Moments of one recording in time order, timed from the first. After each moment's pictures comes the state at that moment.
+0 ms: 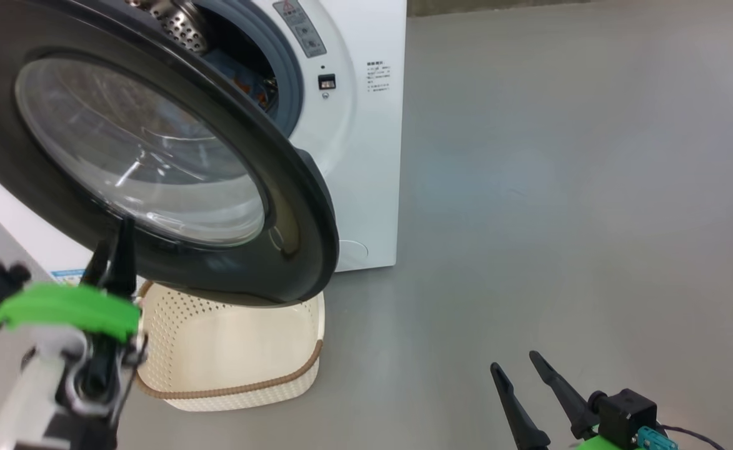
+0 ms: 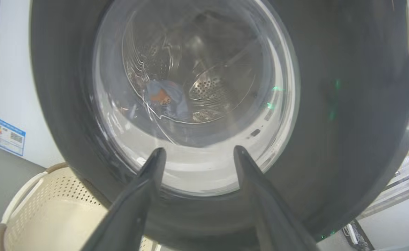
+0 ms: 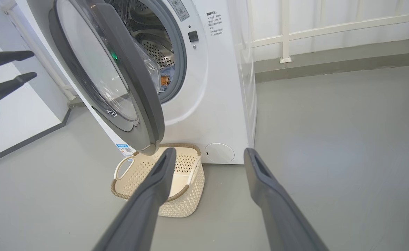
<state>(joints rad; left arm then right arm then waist) -0.54 0.26 -0.29 0.58 -1.19 -0.12 -0.15 0.00 -0.10 0.22 0.24 0.33 0.13 -0.26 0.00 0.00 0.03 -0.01</state>
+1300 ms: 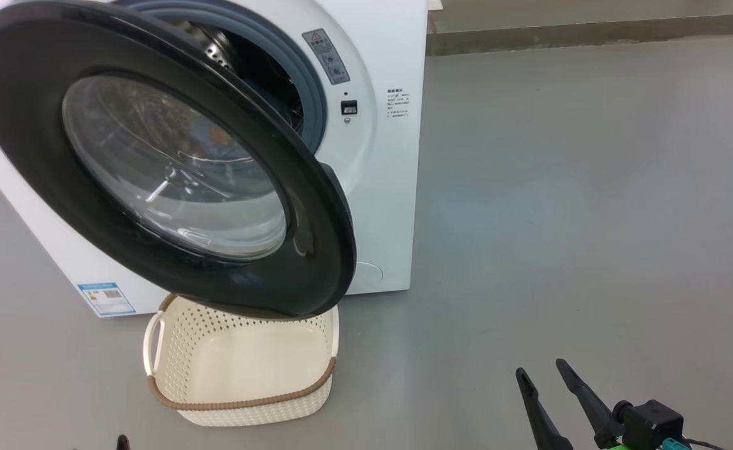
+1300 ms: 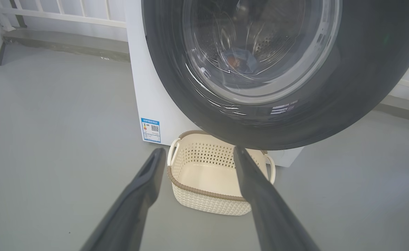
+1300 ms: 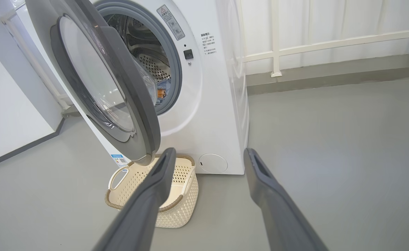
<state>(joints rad) 0.21 0.07 0.10 0.16 -0.32 -0.08 -0.25 0.05 -0.10 0.14 0.21 0.32 0.13 -0.26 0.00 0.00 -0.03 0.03</state>
